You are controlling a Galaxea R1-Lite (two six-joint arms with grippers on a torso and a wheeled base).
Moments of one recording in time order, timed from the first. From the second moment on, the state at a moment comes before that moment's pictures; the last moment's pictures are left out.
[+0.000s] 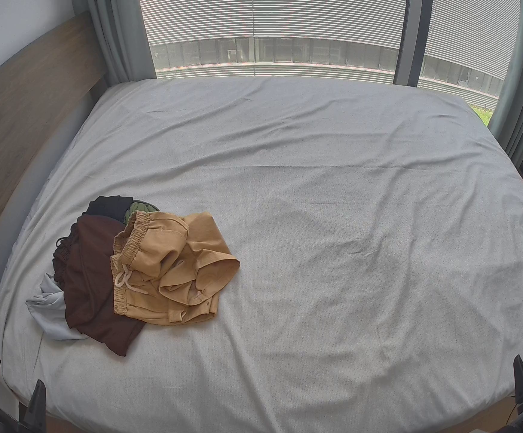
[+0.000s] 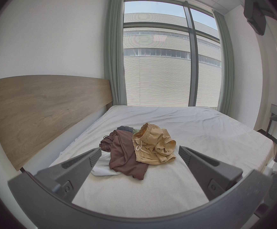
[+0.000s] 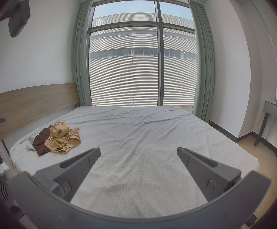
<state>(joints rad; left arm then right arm) 0.00 0.02 -0.02 0.00 0.01 -0.01 -0.01 0.02 -0.02 0.00 -0.01 0.00</state>
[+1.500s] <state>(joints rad) -0.02 0.13 -0.10 -0.16 0.00 -0.10 -0.01 0.02 -0.02 0.00 -0.01 0.01</state>
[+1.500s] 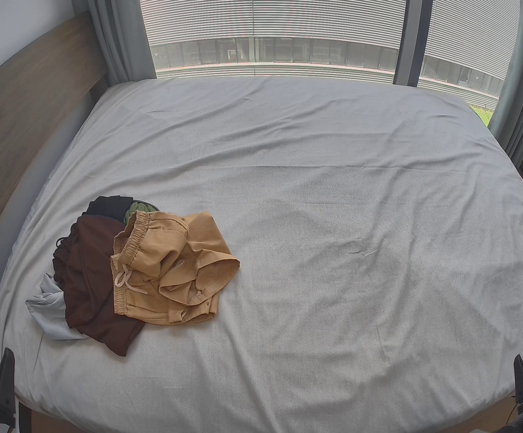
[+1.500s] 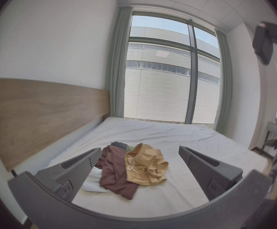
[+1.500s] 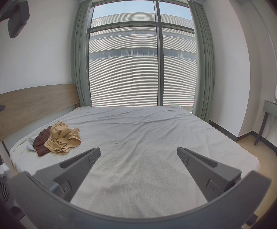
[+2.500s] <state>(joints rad) -0.08 0.96 -0.56 -0.32 -0.29 -0.26 0.00 0.02 -0.02 0.00 -0.01 0.00</state>
